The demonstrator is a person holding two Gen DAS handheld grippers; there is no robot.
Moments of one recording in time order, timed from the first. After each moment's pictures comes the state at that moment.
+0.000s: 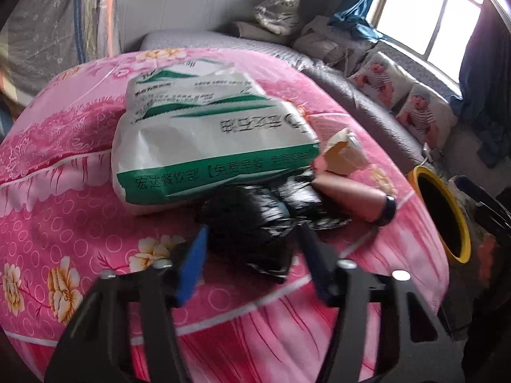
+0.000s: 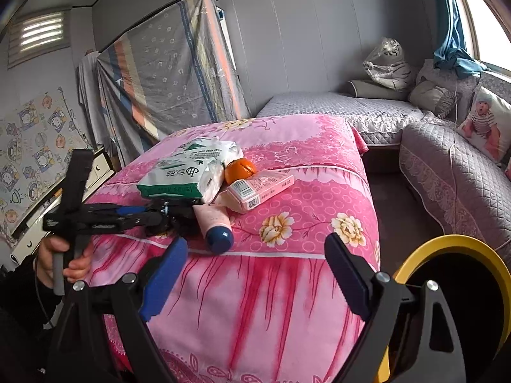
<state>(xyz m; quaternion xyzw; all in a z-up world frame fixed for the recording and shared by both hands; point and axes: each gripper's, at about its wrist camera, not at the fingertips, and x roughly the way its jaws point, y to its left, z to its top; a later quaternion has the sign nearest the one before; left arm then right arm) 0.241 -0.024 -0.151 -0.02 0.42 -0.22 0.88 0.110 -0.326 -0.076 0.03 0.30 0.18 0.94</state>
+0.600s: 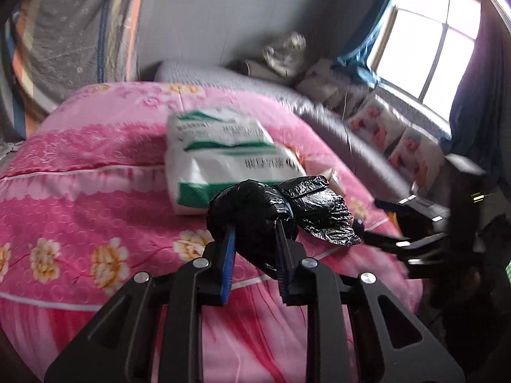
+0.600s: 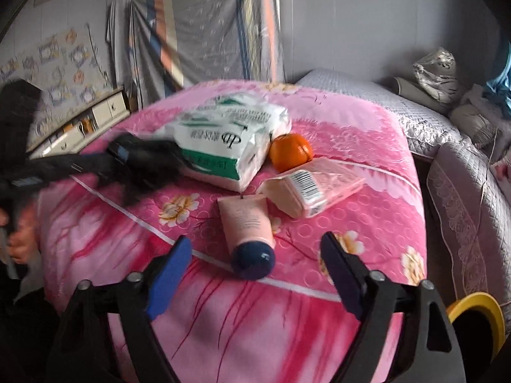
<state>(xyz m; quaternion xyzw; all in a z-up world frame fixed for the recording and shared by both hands) 0.178 0.032 -0.105 -0.09 0.33 -0.21 0.92 0.178 -0.239 -0.106 -0.09 0.37 0.23 0.90</state>
